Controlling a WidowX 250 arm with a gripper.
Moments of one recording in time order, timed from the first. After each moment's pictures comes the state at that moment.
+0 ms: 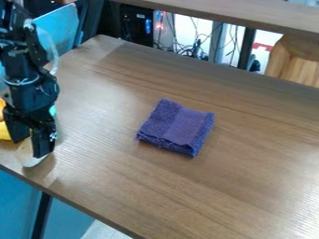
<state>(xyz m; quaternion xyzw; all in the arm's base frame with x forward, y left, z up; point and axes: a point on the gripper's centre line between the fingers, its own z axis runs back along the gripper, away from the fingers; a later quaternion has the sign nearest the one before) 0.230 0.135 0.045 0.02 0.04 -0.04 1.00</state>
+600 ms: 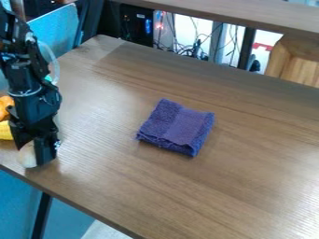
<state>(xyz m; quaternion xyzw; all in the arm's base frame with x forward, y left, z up) 0.232 0.134 0.029 0.00 0.03 -0.03 1.00</state>
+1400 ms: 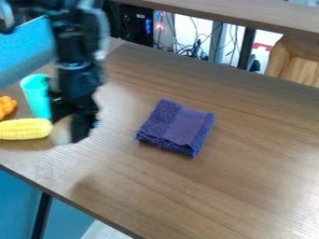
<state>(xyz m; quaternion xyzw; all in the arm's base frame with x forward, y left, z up) 0.268 0.066 0.076 0.06 0.03 -0.07 1.00</state>
